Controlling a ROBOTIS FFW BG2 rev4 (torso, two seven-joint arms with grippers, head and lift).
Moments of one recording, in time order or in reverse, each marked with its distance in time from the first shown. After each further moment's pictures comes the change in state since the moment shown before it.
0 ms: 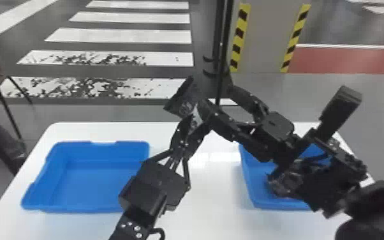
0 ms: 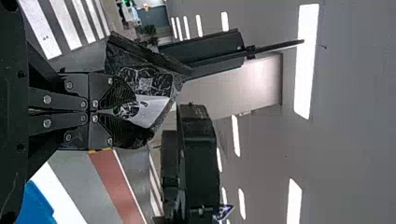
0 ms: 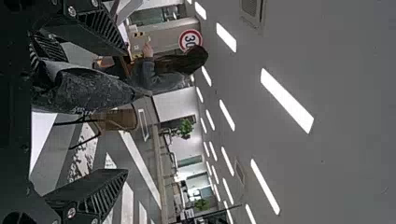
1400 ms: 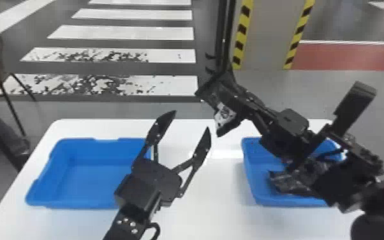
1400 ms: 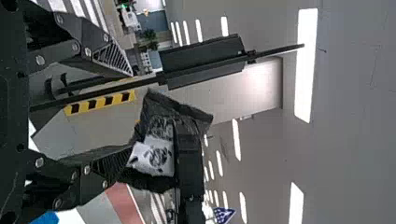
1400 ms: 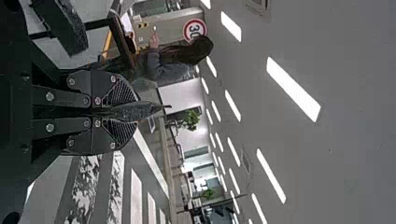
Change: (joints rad) left arm 0.012 -0.015 0.050 0.040 0.001 -0.045 -0.015; right arm 0.006 -0.007 -0.076 0.012 -0.008 0.044 0.012
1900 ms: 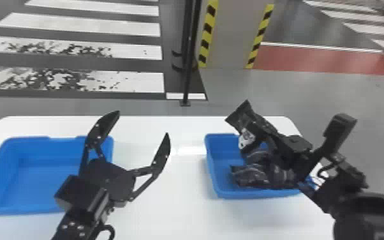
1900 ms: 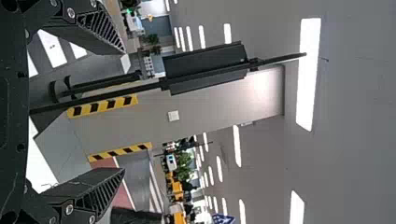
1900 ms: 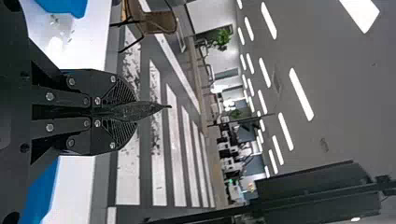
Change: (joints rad) left arm 0.015 -0.009 0.029 0.014 0.032 -0.018 -0.004; right arm 0.066 0.023 -0.274 0.193 0.156 0.030 0.035
